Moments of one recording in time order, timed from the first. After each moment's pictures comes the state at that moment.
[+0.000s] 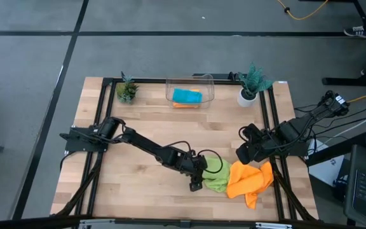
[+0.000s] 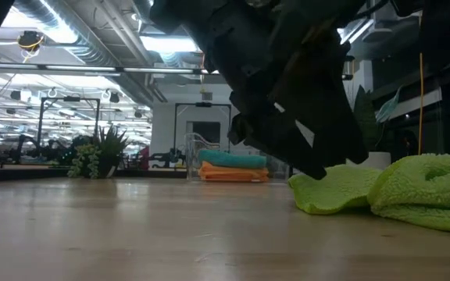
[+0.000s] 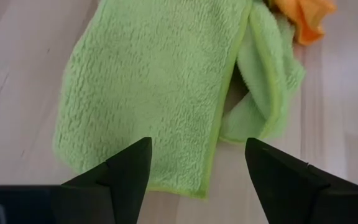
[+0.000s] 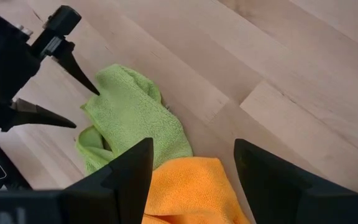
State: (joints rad) left arm -0.30 2.17 1.54 -0.24 -0.11 -0.55; right arm 0.55 1.09 0.99 -1.11 0.32 1.41
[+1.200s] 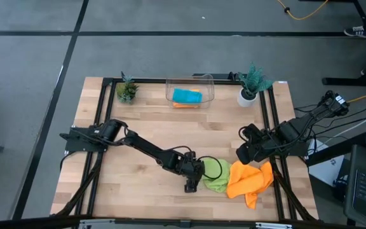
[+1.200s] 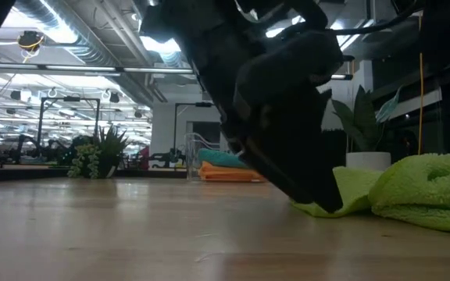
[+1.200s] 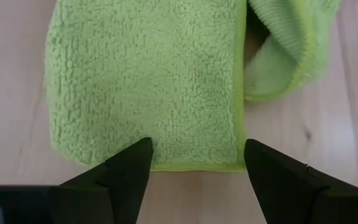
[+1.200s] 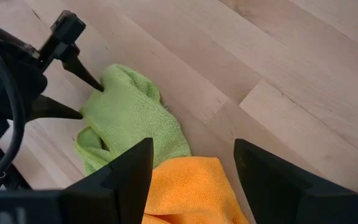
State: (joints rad) left arm -0.32 2.21 1.54 -0.29 -0.14 -0.36; right arm 0.55 1.09 0.99 -1.11 0.32 1.41
